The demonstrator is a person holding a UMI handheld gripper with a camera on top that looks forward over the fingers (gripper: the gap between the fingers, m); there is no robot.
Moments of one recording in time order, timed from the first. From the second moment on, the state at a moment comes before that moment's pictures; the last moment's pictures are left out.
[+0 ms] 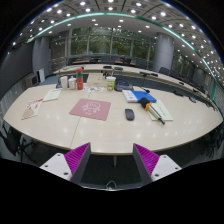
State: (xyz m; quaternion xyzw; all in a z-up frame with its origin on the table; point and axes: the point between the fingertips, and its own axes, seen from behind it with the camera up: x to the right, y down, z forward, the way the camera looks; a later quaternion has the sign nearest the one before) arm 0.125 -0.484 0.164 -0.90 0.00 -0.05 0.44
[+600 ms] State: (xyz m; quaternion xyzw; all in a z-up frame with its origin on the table) arm 0.267 -0.189 0.011 -0.89 0.00 -0.01 0.45
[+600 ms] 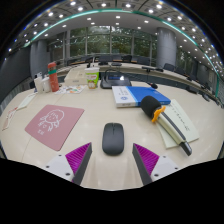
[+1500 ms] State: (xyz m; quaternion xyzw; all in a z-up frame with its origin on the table) arm 0.190 -0.084 0.140 -0.85 0.02 0.03 0.53
